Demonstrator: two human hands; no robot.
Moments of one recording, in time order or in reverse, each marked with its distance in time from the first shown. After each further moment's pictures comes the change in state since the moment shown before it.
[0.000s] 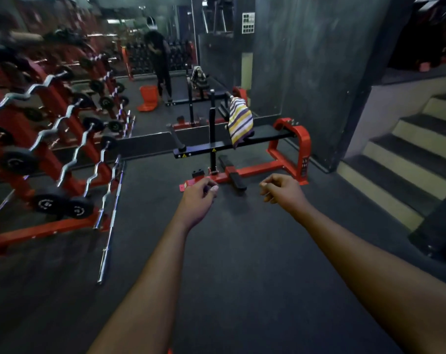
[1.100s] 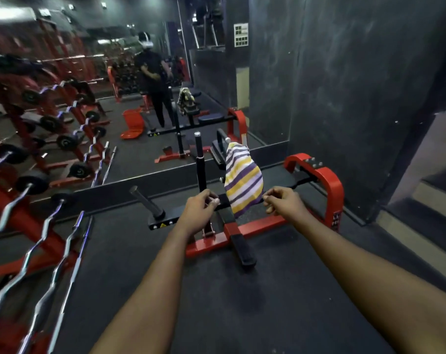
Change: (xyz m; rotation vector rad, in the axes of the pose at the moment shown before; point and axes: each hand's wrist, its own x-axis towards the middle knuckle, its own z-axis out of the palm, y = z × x) left_hand 0.698 -0.162 0.115 0.144 -0.112 -0.007; right_hand 0.711 0.104 0.039 0.053 0.008 0.076
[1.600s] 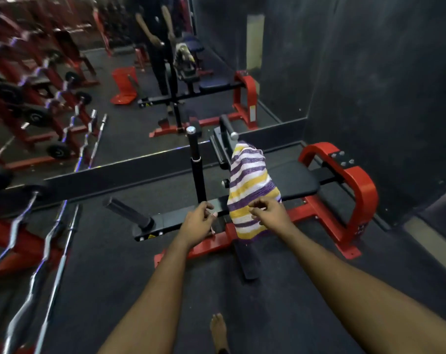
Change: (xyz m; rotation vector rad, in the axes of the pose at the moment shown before) left_hand 0.251 -0.120 0.059 -0.013 -0.127 -0.248; right_hand 0.275 0.059 0.086 -0.060 -0.163 0.122
